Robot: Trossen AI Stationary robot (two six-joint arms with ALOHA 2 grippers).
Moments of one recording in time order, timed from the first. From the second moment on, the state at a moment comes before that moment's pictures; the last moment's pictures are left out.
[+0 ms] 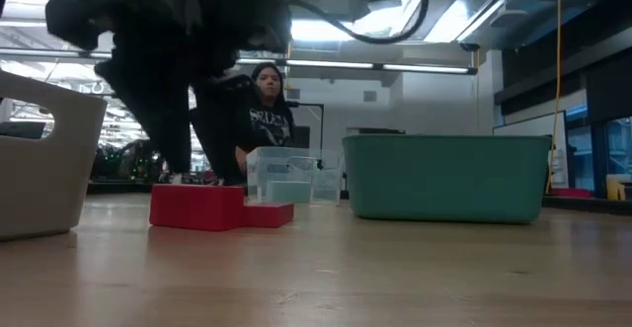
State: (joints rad) left arm -0.32 1.79 1.17 -0.58 -0.01 -0.15; right arm 0.25 0.84 0.68 0.42 0.15 0.05
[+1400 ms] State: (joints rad) left arm -0.22 1.29 1.17 -0.40 -0.27 -0.22; right arm 0.25 0.84 0.68 0.42 0.15 0.04
